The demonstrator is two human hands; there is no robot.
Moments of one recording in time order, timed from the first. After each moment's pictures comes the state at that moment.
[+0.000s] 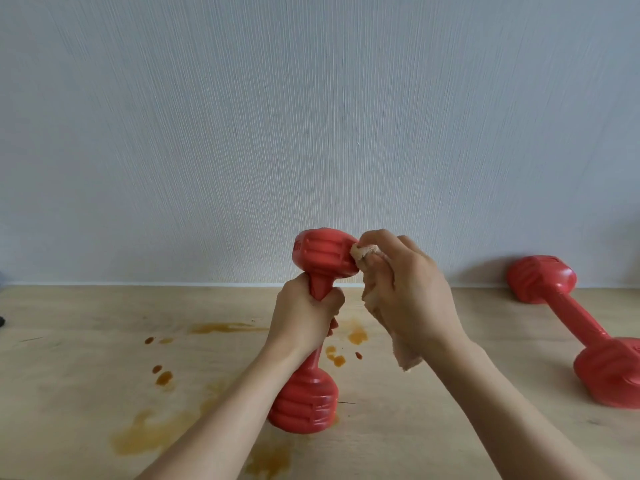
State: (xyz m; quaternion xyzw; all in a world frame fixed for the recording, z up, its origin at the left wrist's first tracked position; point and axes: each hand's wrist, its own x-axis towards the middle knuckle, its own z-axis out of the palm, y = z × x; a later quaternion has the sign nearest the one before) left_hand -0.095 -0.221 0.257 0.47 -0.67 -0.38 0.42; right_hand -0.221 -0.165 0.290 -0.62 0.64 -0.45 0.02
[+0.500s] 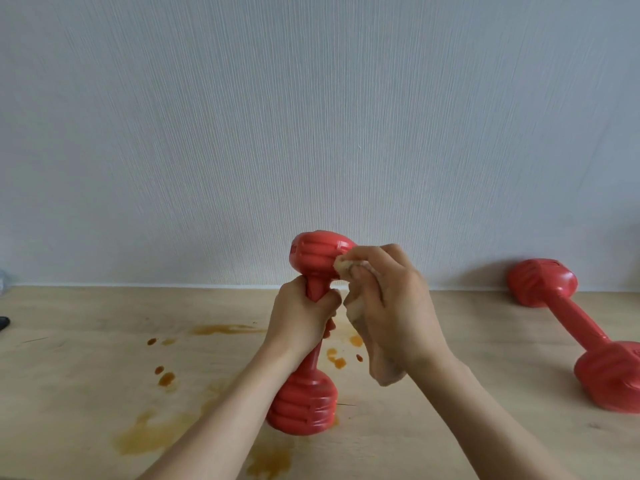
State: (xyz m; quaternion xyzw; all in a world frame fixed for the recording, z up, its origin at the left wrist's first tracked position) left_hand -0.092 -0.221 0.257 0.47 -0.66 -0.39 0.43; right_hand -0.206 -0.166 0.274 -0.60 0.57 -0.55 0.08
